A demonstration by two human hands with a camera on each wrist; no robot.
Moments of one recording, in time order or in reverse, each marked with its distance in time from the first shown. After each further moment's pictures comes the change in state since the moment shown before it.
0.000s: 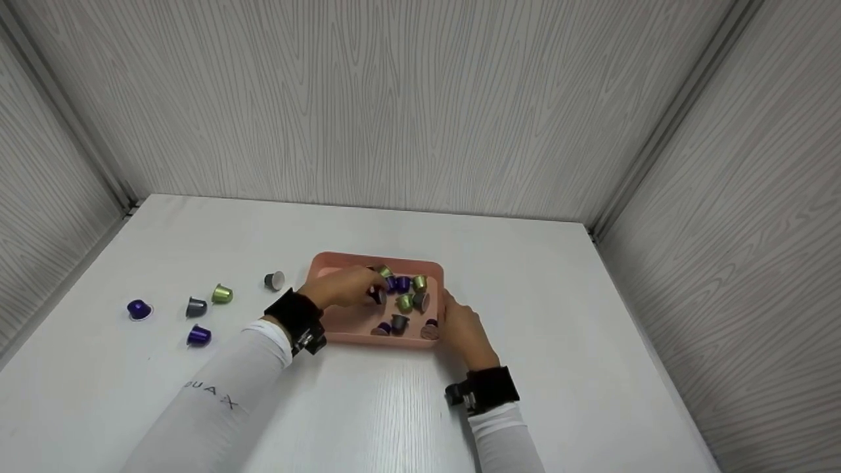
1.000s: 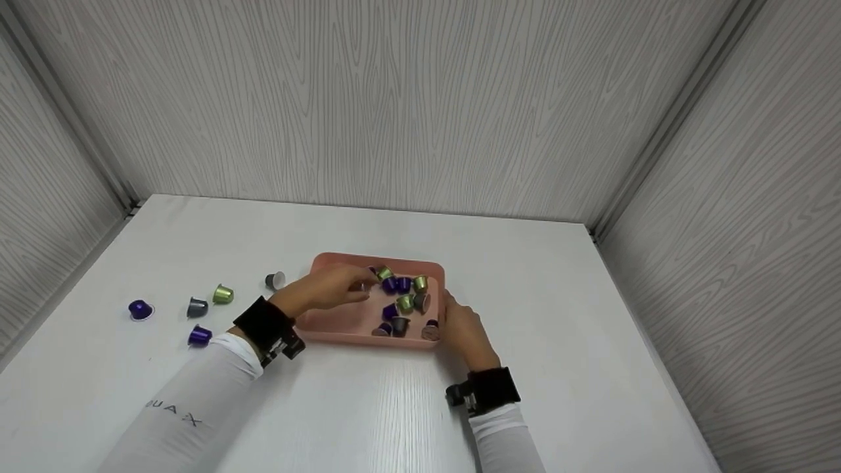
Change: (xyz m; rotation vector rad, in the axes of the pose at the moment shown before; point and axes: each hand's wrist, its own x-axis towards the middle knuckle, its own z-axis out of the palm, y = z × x) left_hand -0.034 -0.008 -0.013 -0.096 0.148 0.092; right_hand 0.001 -0.001 0.000 -0.017 0.020 -0.007
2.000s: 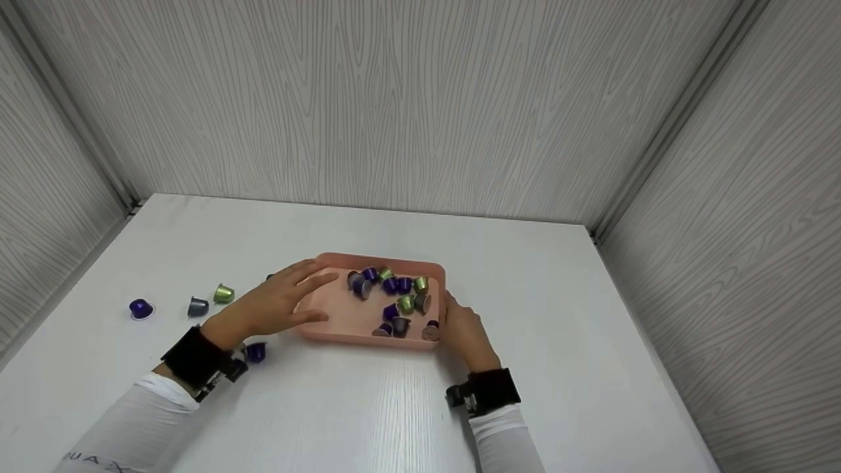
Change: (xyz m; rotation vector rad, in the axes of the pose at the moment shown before) left_hand -0.091 -0.022 -0.010 0.225 0.208 0.114; right_hand 0.001 -0.002 0.000 0.007 -0.036 0.055
